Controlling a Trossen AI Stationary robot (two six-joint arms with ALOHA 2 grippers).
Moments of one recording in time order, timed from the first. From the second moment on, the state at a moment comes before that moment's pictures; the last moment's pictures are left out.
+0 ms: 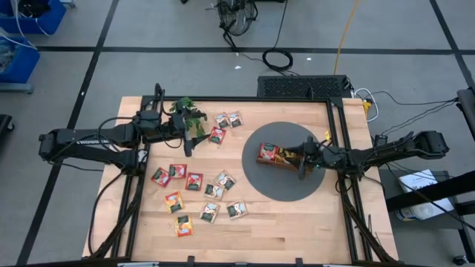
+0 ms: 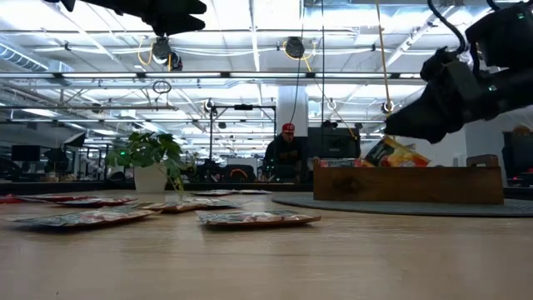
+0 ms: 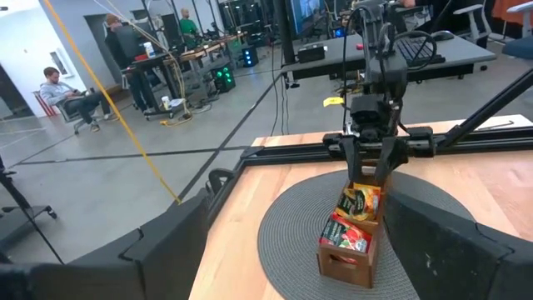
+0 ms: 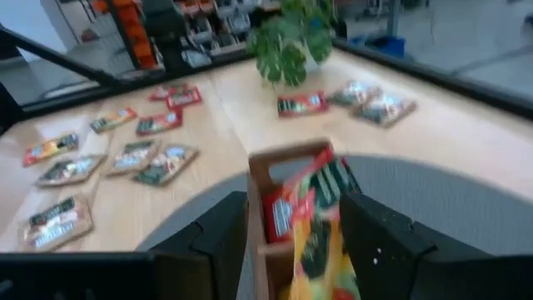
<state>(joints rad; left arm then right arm) 0.16 0.89 0.70 0.10 -0.10 0.20 0.03 0.83 0.02 0.58 0.31 0.25</state>
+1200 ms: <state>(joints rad) 0.16 0.89 0.70 0.11 -0.10 0.20 0.03 0.85 0.34 -0.28 0.10 0.14</state>
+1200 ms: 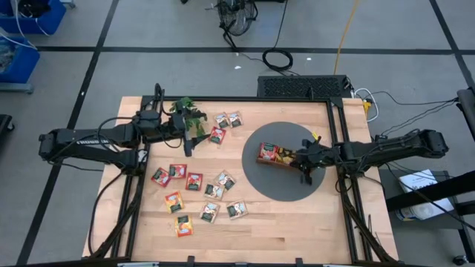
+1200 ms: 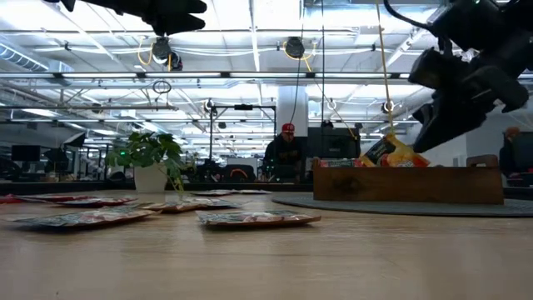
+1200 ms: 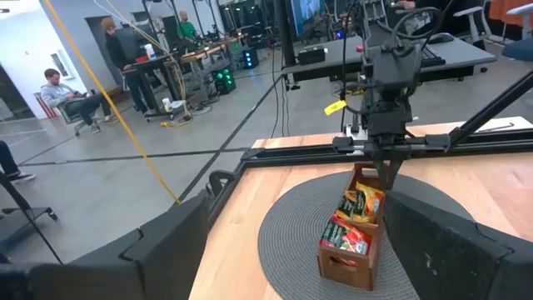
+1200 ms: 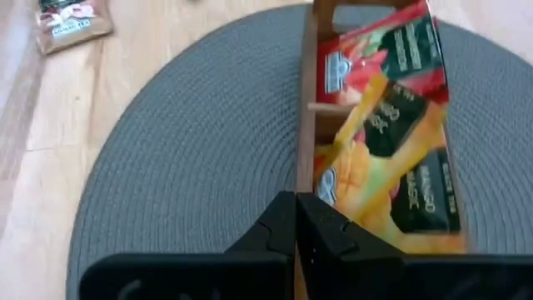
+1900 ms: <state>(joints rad) 0.16 0.89 0.70 0.11 -0.10 0.20 0.01 0.95 0.35 -0.29 0.16 0.15</state>
